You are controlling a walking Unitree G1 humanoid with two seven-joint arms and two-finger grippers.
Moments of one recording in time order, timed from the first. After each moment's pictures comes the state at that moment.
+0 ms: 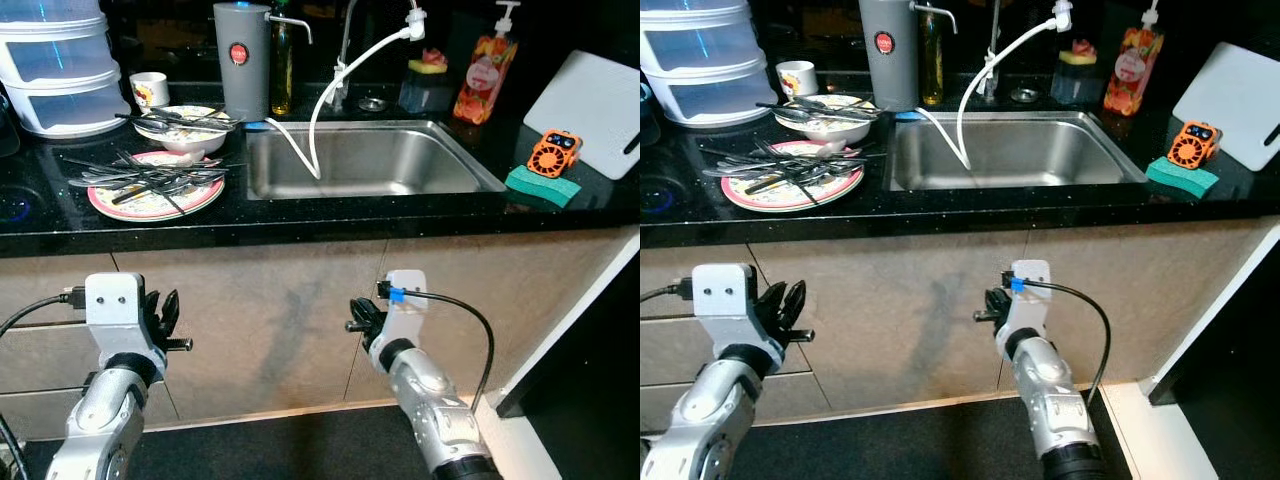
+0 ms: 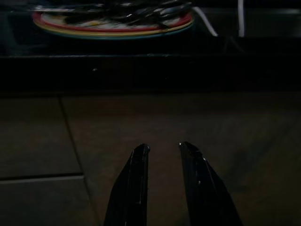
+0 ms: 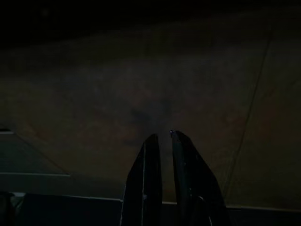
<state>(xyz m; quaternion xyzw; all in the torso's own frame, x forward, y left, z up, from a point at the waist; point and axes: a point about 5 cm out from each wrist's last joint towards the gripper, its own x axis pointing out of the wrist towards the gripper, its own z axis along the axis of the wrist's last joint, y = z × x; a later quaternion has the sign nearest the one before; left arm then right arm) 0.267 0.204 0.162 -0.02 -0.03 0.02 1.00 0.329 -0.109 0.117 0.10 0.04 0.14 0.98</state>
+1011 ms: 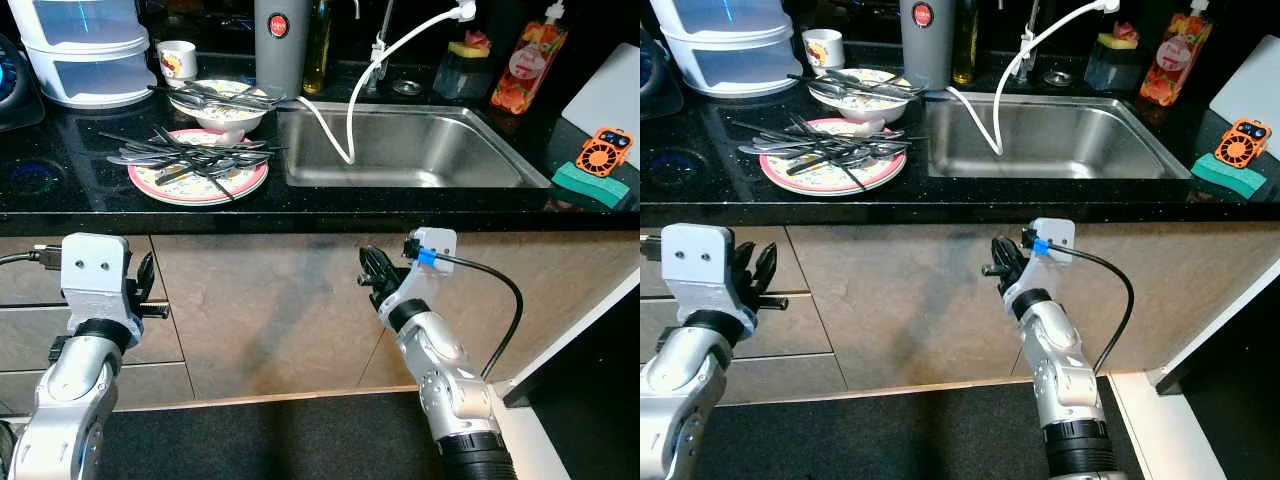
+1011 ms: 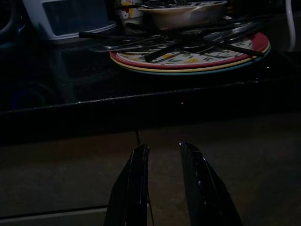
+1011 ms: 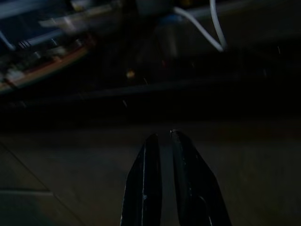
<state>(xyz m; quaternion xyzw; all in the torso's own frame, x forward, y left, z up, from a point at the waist) 0.272 0.220 0.207 0.07 -0.09 0.04 0.99 0.343 -0.115 0.195 0.14 -0.10 0.15 0.97</state>
